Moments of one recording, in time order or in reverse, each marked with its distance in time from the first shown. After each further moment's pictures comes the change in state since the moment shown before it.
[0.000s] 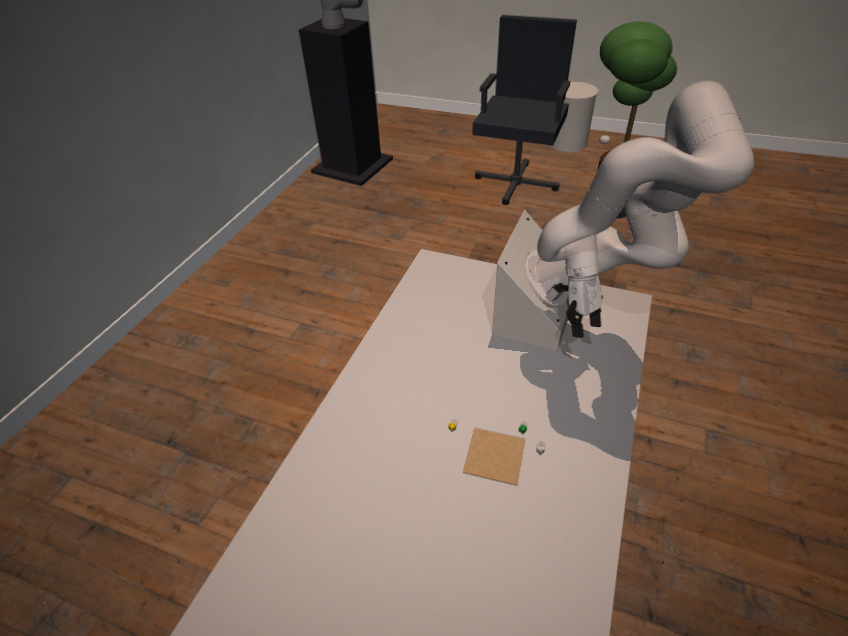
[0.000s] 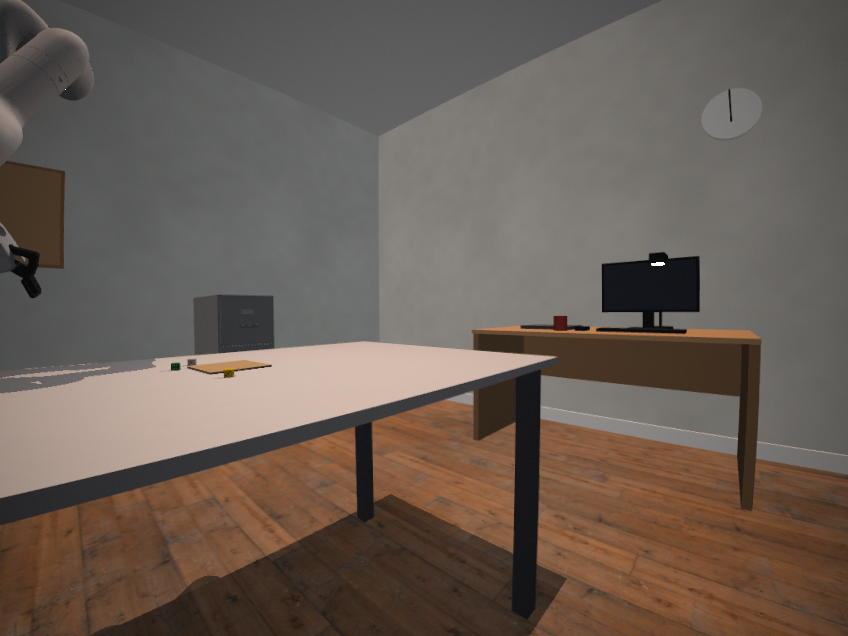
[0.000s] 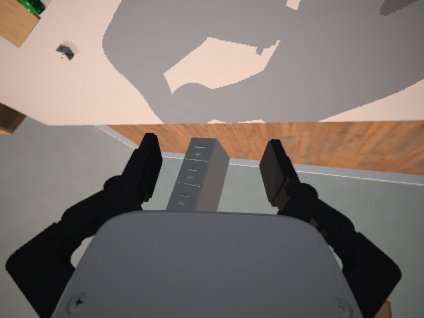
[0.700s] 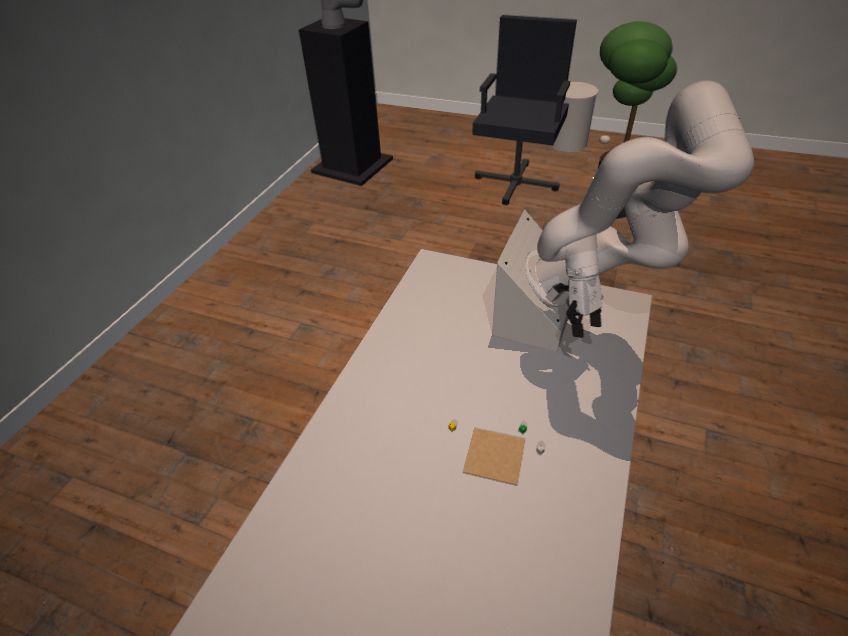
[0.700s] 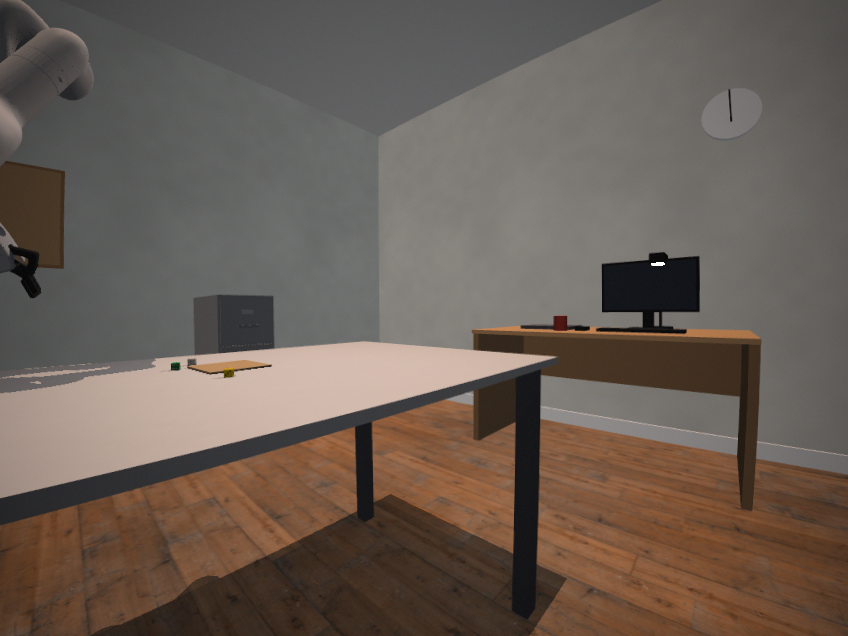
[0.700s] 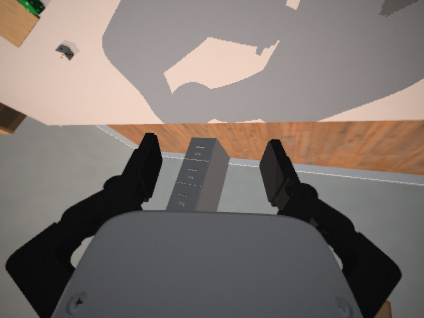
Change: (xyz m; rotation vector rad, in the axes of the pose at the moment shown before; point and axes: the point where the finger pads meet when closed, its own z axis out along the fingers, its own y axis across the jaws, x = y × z) arm 0.000 0.001 0.000 0.001 -0.001 0.000
